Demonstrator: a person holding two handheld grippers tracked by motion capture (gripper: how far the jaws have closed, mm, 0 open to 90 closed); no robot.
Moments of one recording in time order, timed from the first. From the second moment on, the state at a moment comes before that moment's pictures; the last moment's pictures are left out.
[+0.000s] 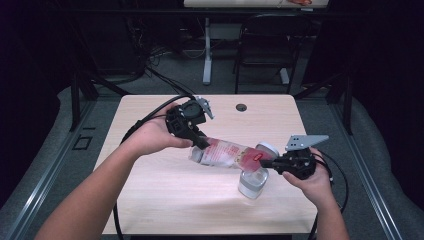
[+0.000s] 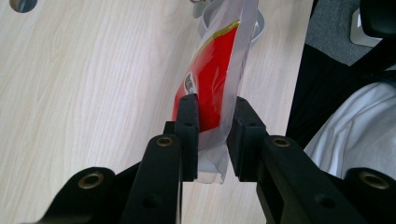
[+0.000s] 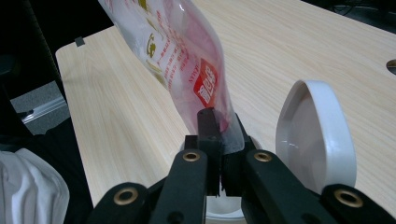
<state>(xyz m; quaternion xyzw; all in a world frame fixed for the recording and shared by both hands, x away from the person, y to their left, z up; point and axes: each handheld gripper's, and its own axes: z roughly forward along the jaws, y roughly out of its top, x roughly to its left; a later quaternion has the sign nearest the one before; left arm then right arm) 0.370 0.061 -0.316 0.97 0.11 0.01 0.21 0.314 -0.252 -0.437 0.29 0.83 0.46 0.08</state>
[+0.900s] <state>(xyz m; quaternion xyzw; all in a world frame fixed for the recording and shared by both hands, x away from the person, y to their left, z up) 0.370 0.059 -0.315 0.97 0.11 0.00 0.21 0.314 -0.251 -0.438 0.29 0.84 0.46 0.08</state>
